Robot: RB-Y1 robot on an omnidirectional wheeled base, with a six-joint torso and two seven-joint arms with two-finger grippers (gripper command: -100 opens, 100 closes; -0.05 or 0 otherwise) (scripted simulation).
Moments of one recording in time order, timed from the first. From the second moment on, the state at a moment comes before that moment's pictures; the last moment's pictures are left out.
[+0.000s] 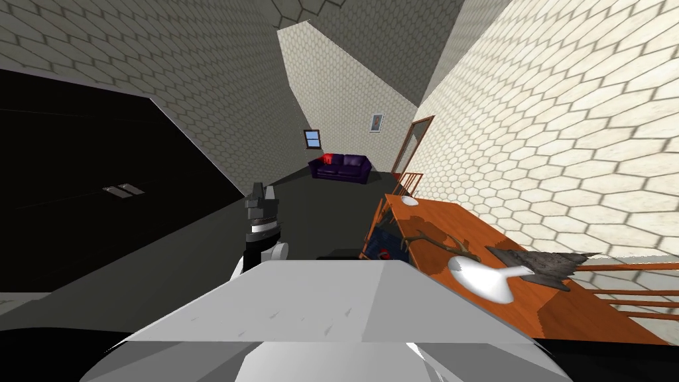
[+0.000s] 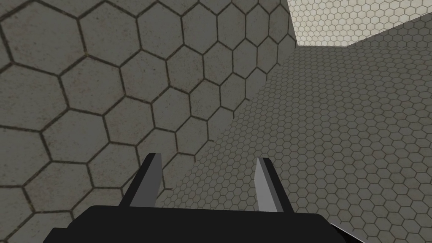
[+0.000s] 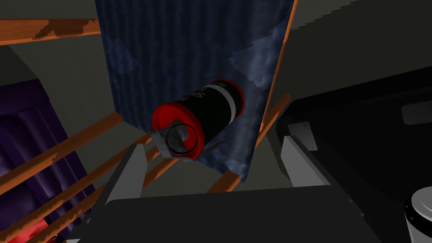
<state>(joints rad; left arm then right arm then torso) 0.51 -0.04 0.05 -2.25 -0.08 -0.63 -0.06 0.26 -0.43 0.37 -0.78 1.32 0.21 0.95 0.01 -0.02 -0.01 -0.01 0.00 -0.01</state>
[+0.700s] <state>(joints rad) 0.51 -0.04 0.05 -2.25 -0.08 -0.63 -0.06 0.28 -0.46 0.37 -0.72 1.33 0.26 0.95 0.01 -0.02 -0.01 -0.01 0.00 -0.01</state>
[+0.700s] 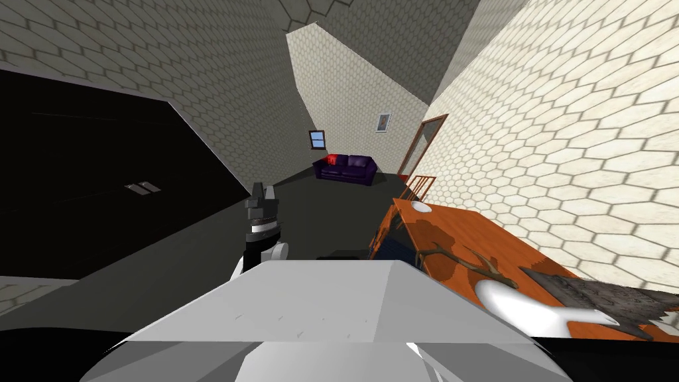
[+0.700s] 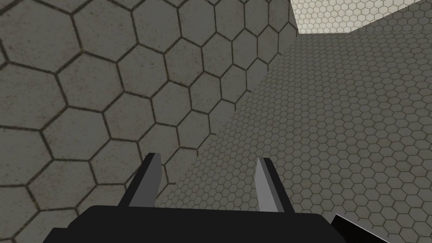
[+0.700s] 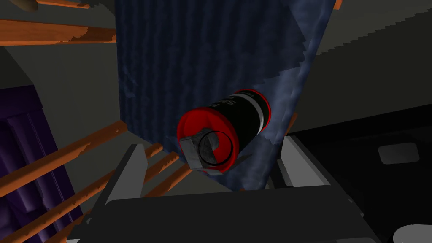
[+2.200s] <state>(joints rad) 0.51 -0.04 0.05 -2.25 -0.08 -0.63 -0.06 0.27 -0.38 0.40 -0.54 1.30 0.29 0.88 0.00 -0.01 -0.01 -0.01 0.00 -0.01</state>
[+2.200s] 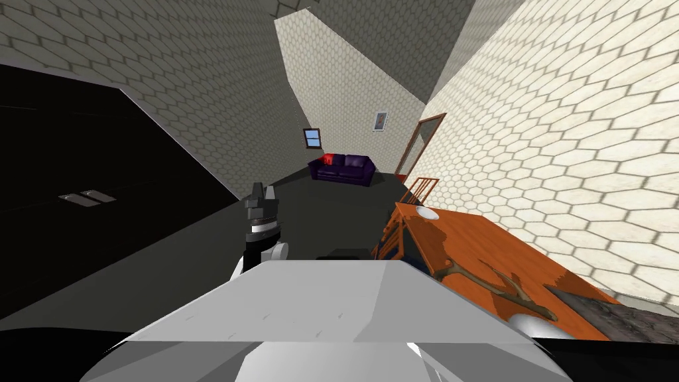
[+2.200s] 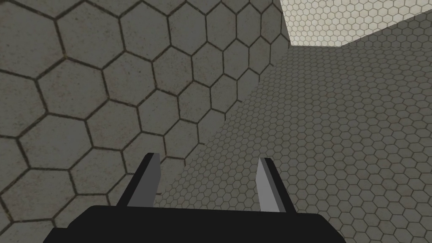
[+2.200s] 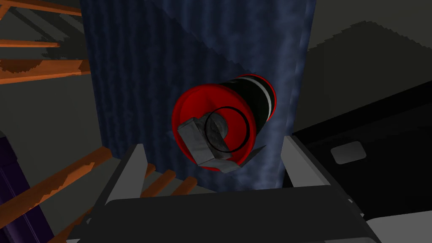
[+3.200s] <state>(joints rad) 0.51 -0.04 0.05 -2.25 -0.08 -0.63 -0.06 0.21 -0.28 0.54 -0.38 1.18 0.42 0.63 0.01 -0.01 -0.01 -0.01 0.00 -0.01</state>
